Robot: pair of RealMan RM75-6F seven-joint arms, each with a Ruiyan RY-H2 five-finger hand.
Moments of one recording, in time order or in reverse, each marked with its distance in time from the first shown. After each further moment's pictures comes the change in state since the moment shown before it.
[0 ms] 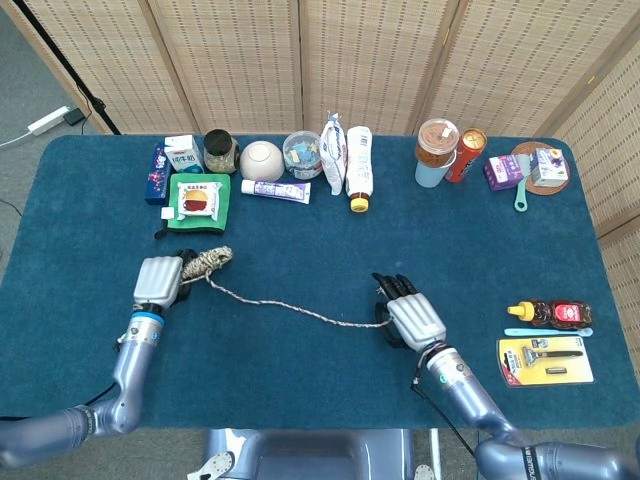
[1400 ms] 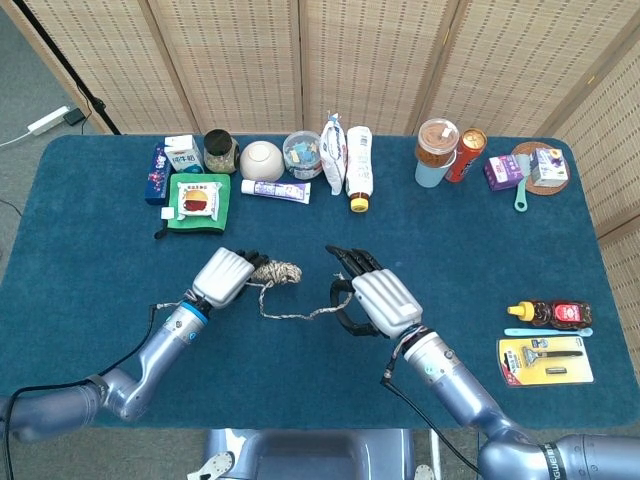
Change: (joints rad) left arm -0.159 -0.028 0.060 0.098 0.437 -0.121 -0.045; right arm 0.152 0.230 0.211 -0.464 0.221 -0.010 -0.010
